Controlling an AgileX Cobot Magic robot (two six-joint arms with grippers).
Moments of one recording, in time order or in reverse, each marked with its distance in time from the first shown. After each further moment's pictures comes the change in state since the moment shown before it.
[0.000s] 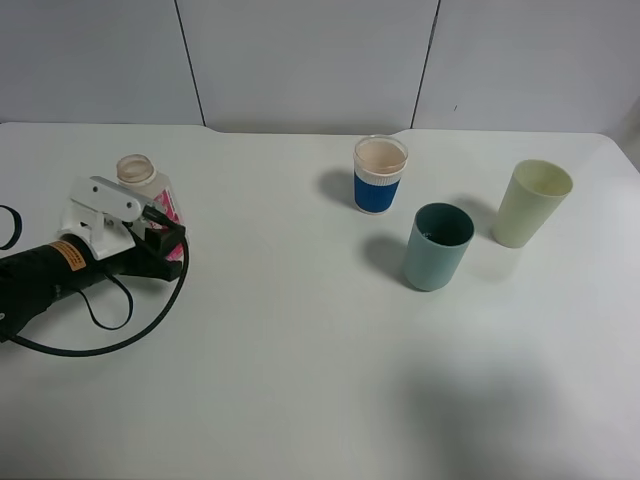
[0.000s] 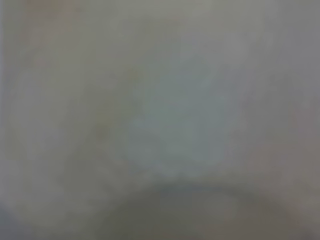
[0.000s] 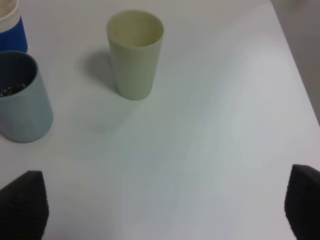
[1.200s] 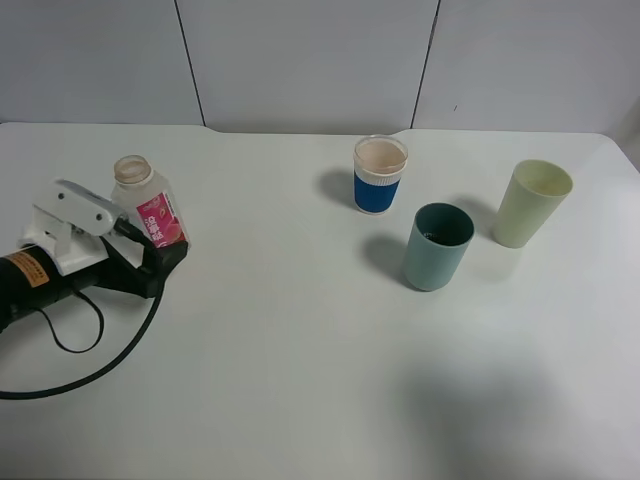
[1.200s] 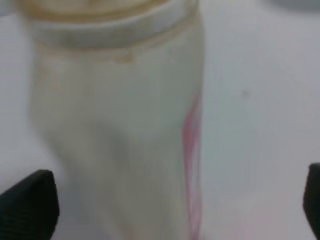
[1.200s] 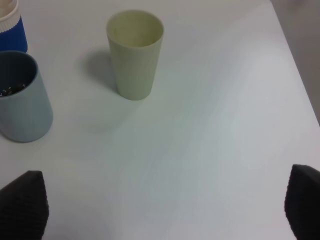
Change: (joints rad) left arm 0.000 -0.212 0.186 -0.034 0.001 0.055; right arm 0.000 0.000 0.000 0.000 0.000 0.000
